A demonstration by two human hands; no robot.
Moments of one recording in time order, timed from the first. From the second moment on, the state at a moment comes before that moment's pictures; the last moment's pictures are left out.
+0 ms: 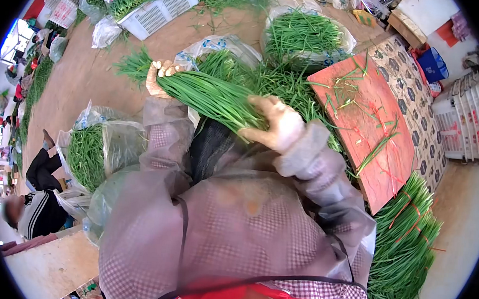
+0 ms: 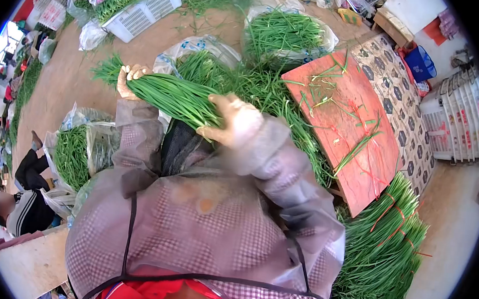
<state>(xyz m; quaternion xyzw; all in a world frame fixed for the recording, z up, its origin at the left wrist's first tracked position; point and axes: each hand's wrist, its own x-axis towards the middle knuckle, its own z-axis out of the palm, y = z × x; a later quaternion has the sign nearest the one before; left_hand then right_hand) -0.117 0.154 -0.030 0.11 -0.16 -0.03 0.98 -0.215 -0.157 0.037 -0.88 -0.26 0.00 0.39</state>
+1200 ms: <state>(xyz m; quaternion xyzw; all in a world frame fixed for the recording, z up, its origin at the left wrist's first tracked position) -0.114 0.157 -0.041 0.05 -0.20 -0.07 0.97 -0.221 -0.288 -0.045 -0.92 -0.16 0.06 0.37</state>
